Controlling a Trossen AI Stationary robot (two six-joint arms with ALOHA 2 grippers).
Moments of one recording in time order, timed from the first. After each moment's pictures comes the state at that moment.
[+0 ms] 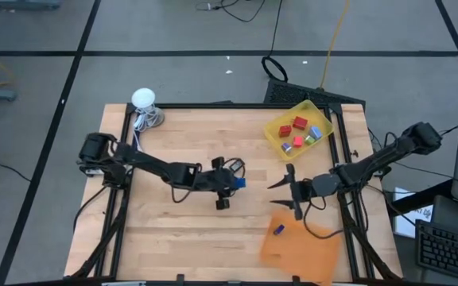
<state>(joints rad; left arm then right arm) -0.15 1.74 1.02 0.05 -0.27 -0.08 0.42 1.04 0.44 0.27 0.32 -0.08</state>
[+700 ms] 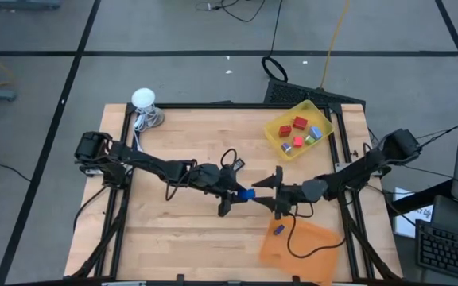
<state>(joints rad) -0.15 1.70 1.02 0.29 0.05 -0.37 0.40 1.44 0.44 0.94 0.44 -0.74</state>
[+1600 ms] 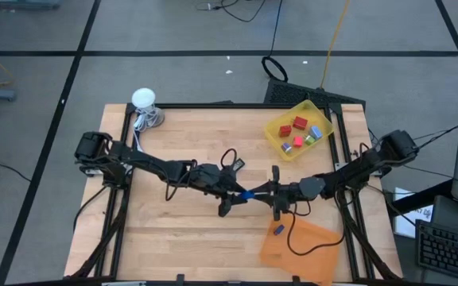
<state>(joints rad) -0.15 1.70 1.02 0.29 0.06 -0.40 0.37 1.48 0.44 0.99 0.32 -0.62</state>
